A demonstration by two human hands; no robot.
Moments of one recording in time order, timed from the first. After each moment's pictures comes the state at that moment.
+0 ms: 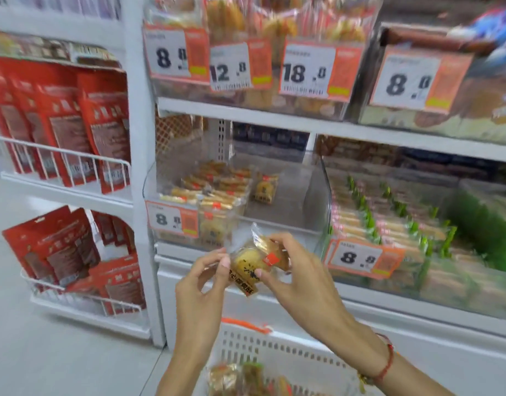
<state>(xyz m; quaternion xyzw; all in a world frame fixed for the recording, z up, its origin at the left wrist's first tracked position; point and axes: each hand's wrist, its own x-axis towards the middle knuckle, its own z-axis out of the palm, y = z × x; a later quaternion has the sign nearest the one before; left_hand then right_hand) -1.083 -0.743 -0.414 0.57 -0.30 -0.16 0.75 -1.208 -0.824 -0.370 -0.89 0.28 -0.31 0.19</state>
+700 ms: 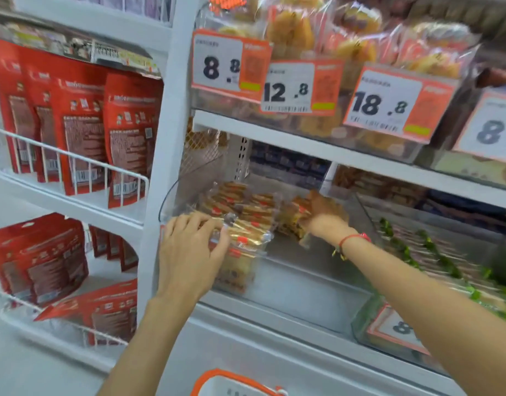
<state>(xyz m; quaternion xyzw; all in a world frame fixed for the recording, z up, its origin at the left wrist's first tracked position) -0.945 -0.820 -0.390 0.76 -0.45 0.24 0.41 -1.089 -1.012 -0.306 -0.86 0.49 -0.12 -0.02</state>
